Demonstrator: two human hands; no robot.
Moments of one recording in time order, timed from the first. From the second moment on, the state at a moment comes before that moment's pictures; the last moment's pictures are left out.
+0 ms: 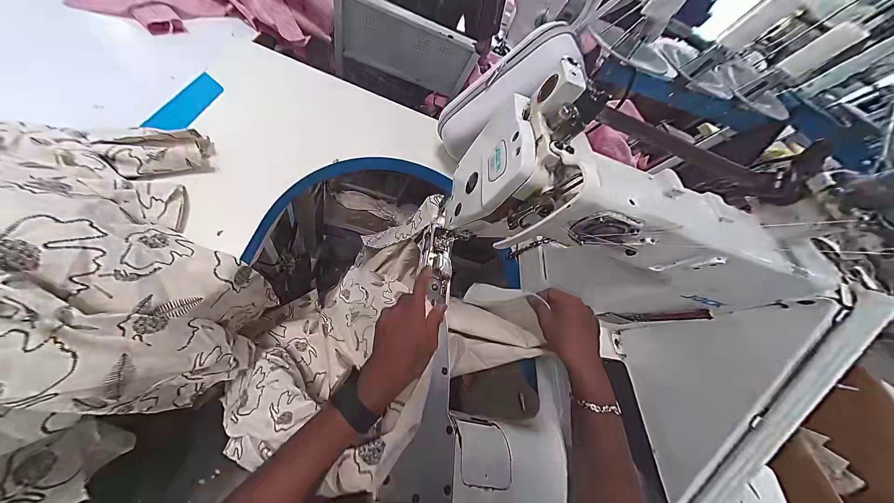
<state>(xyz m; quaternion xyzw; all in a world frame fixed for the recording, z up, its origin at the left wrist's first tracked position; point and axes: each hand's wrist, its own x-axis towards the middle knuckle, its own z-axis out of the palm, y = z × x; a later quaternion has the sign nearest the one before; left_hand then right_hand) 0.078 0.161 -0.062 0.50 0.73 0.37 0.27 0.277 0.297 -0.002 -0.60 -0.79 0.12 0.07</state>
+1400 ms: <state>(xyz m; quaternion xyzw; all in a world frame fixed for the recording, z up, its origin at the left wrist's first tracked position) 0.068 0.164 -0.086 0.60 0.65 0.46 0.10 0.266 0.289 0.010 -0.63 -0.75 0.09 0.15</state>
